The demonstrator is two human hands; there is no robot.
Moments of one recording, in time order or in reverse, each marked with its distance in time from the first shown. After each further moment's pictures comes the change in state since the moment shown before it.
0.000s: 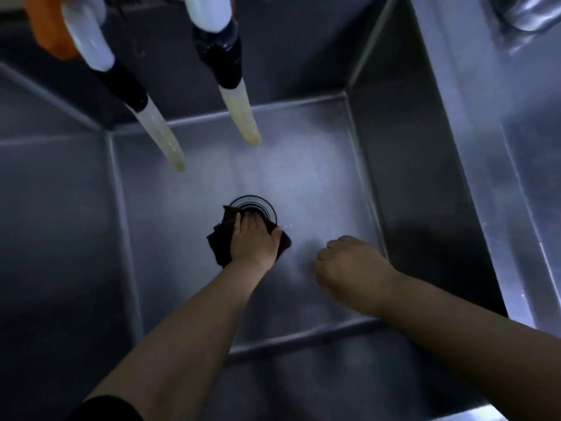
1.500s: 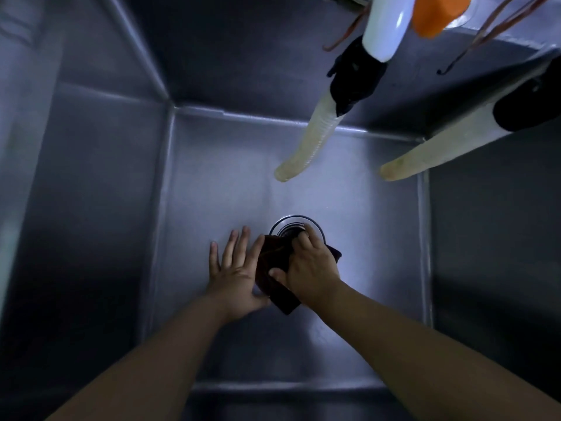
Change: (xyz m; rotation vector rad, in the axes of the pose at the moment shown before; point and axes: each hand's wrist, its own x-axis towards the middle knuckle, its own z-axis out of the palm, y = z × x) left_hand -0.035 -0.125 0.022 -0.273 -0.116 0.071; right_hand 0.165 -0.050 0.060 -0.308 -0.484 0.135
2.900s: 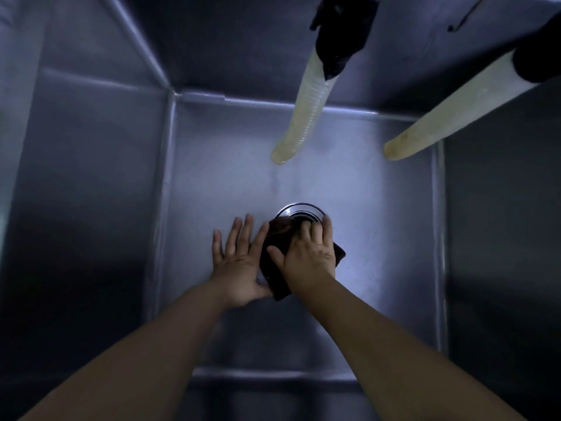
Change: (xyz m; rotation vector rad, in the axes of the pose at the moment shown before) left_hand 0.002 0.002 -0.002 0.005 -0.020 -0.010; right_hand 0.016 -0.022 0.024 0.294 0.113 0.328
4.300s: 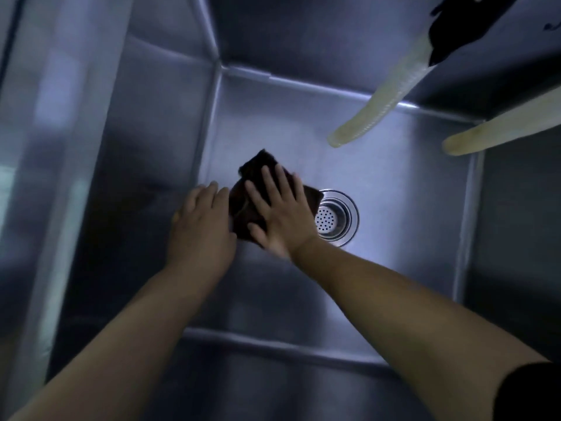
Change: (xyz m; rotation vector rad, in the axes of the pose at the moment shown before) left_hand -0.071 -0.036 -0.071 -0.004 0.350 -0.322; right_hand 0.040 -0.058 -0.006 0.041 0.342 -0.506
